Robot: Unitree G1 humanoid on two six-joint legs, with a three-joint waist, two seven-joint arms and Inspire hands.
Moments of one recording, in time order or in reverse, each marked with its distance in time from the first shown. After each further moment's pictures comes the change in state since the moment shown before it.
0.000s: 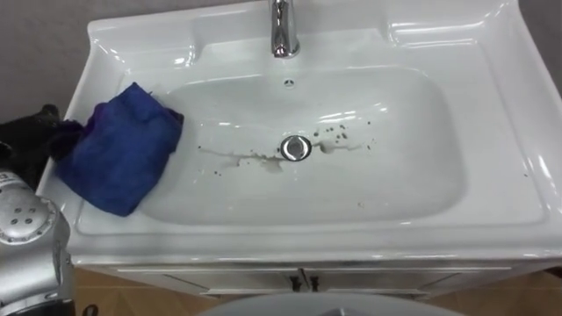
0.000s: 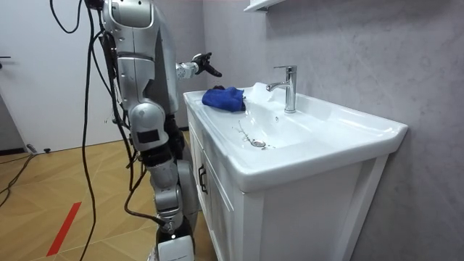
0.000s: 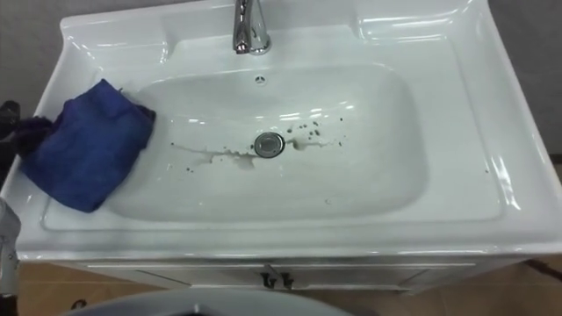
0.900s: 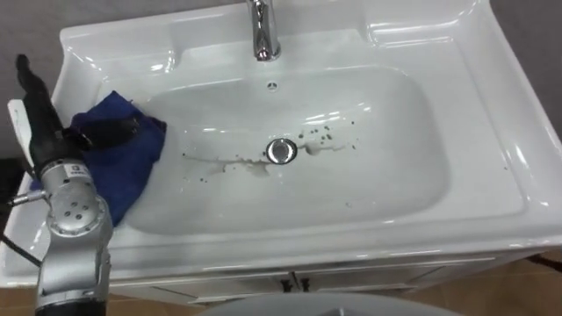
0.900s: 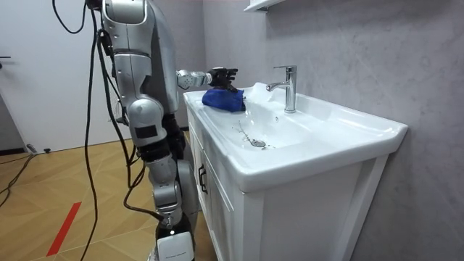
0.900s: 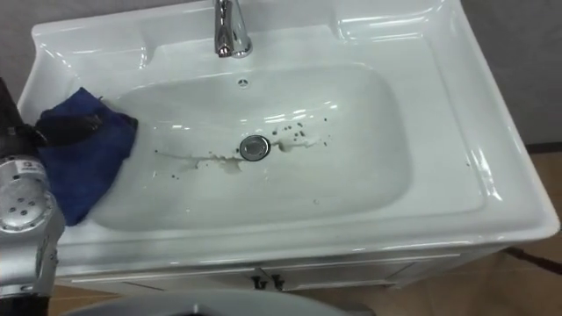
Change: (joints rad) left arm 0.014 -0.032 -0.232 0.002 0.045 0.008 -0.164; right arm -0.063 0.027 0.058 0.015 0.023 -0.018 -0.028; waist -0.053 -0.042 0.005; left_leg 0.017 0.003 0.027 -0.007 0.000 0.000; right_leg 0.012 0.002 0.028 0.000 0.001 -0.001
